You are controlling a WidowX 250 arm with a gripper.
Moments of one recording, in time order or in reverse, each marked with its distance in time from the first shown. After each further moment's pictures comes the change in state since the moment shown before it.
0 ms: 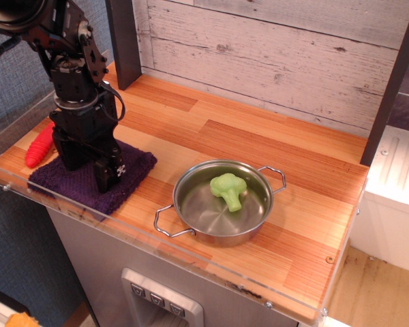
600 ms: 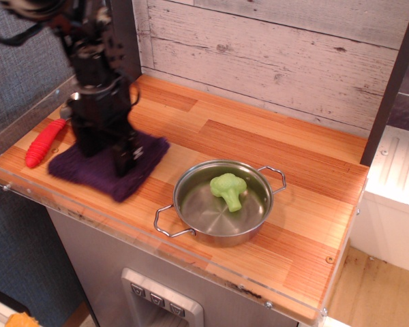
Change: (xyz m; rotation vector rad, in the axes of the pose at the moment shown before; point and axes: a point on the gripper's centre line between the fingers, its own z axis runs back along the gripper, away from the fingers) arm 0.012 0.008 -0.002 0.014 0.007 0.039
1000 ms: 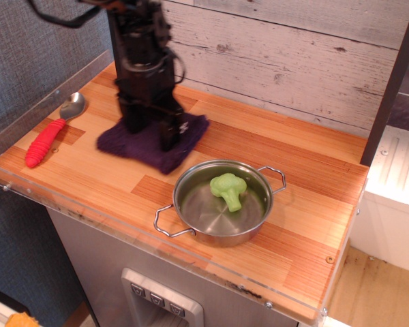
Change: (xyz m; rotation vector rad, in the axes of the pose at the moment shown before) arm 0.060 -0.010 0.003 -0.009 -0.050 0.015
